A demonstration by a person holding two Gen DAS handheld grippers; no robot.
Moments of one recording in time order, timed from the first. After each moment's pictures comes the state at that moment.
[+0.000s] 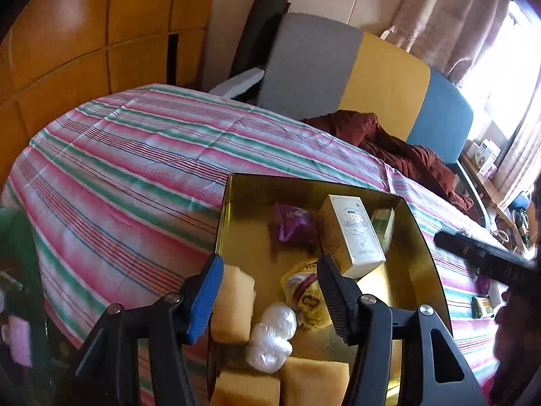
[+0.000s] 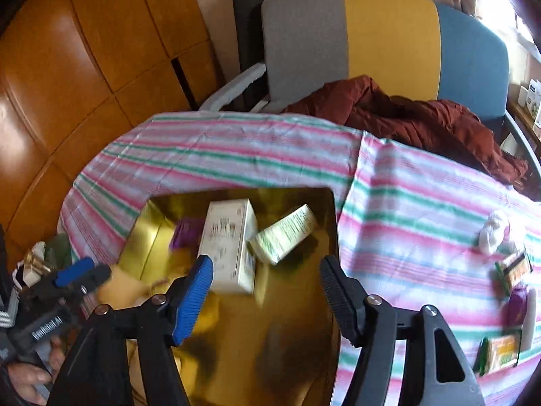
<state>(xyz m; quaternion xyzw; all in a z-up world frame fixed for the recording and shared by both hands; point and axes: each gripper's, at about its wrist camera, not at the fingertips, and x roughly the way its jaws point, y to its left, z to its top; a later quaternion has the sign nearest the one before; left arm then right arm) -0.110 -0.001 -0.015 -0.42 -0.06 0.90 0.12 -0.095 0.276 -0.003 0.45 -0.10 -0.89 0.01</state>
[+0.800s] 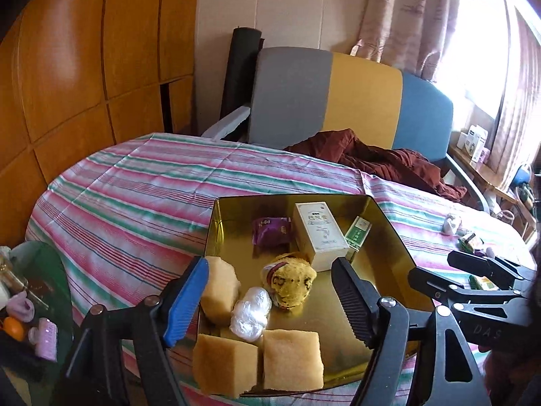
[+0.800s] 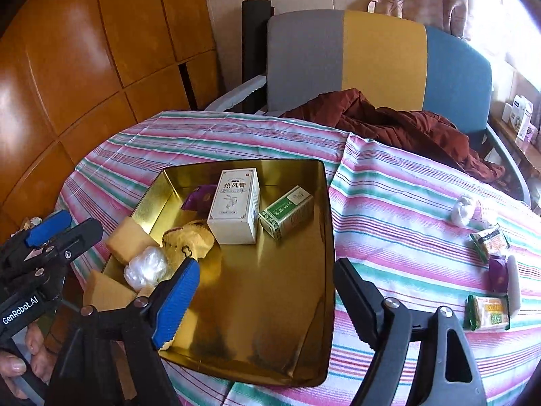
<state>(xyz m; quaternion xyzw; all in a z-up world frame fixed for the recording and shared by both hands) -0.036 0.029 0.019 -0.34 0.00 0.93 0.12 -0.017 0.249 0.001 0.41 -0.07 -0.91 -0.01</state>
